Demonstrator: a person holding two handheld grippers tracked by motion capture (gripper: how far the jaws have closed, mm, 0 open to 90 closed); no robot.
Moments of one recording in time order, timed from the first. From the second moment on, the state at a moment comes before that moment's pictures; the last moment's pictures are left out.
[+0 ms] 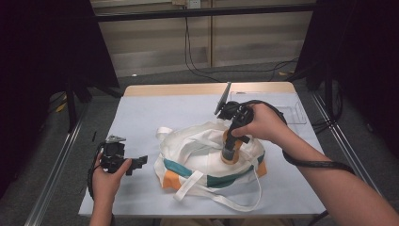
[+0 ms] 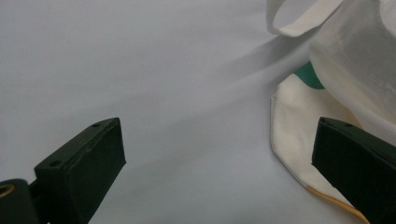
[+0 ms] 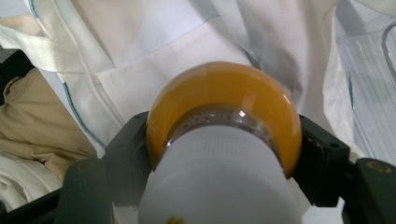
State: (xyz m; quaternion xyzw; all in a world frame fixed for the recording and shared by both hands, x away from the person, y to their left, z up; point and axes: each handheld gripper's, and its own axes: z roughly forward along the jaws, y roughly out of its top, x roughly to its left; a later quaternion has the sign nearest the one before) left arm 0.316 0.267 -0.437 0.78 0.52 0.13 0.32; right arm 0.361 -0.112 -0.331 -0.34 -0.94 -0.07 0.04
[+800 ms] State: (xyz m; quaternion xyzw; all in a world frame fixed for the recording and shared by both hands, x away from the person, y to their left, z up) left arm 0.316 0.266 -0.438 0.77 0.52 0.13 0.33; right arm 0.367 -0.116 -0.308 -0.32 -0.94 -0.07 0.05
